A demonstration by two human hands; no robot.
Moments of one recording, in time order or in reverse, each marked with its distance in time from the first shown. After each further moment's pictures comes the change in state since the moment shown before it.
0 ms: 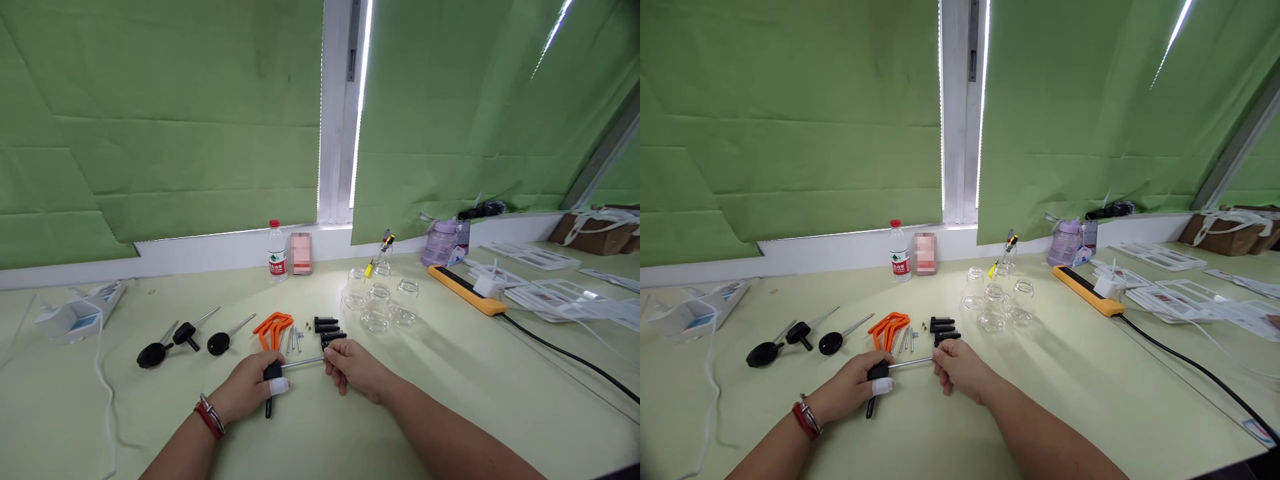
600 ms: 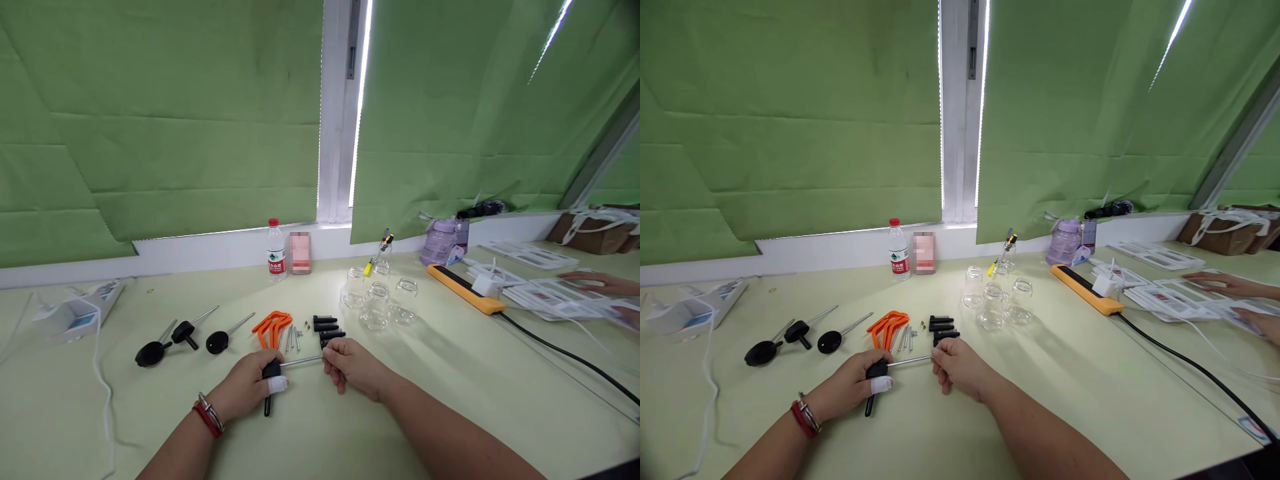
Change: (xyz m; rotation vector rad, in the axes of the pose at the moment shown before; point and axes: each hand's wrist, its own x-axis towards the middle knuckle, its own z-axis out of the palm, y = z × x) left_hand 0.000 -0.002 0.001 -0.009 0.003 -0.001; right_hand 0.000 0.000 -0.001 -0.001 -0.029 -0.005
